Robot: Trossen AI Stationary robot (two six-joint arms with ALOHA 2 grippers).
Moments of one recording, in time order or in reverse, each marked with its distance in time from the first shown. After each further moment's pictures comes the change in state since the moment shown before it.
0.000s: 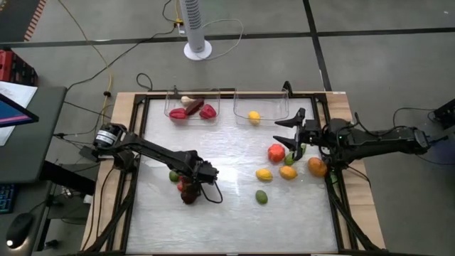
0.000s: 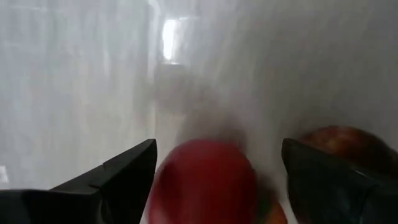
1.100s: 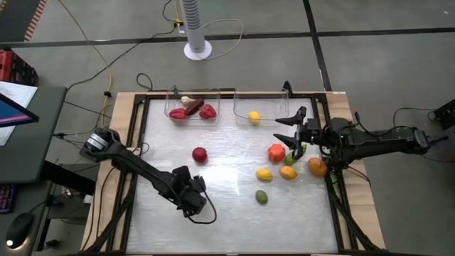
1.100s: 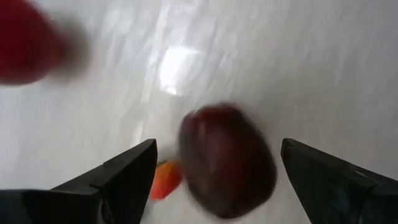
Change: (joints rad) left arm -0.280 -0.035 0.055 -0.004 -0.119 -0.420; right arm -0.007 0.010 0.000 0.067 0.000 -0.018
